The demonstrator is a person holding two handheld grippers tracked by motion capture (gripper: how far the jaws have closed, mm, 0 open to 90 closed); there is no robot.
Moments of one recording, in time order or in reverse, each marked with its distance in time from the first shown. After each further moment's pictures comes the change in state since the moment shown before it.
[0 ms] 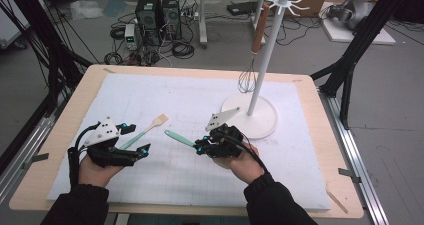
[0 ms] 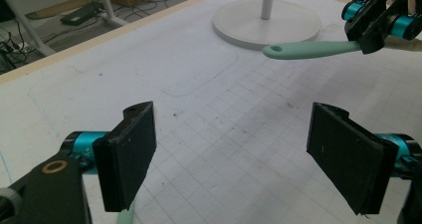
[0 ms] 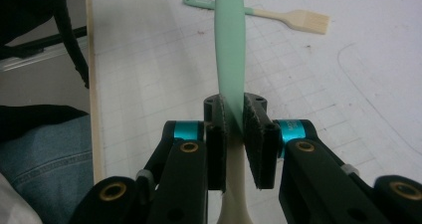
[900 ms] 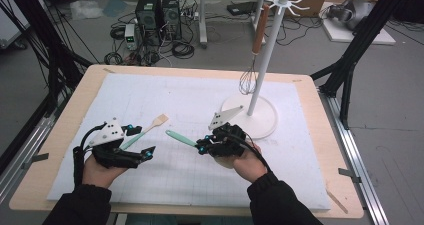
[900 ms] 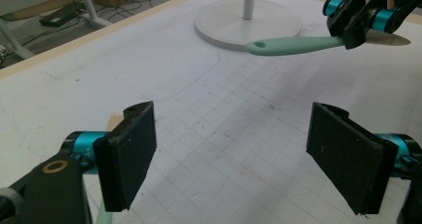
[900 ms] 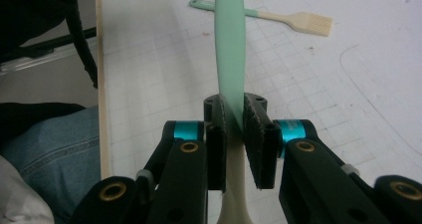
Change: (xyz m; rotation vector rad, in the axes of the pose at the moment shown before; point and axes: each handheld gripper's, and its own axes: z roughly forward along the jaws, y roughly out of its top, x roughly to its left) left arm -0.008 0.002 0.007 0.006 -0.061 0.008; right arm -0.003 -0.001 -0.006 -0.004 0.029 0.002
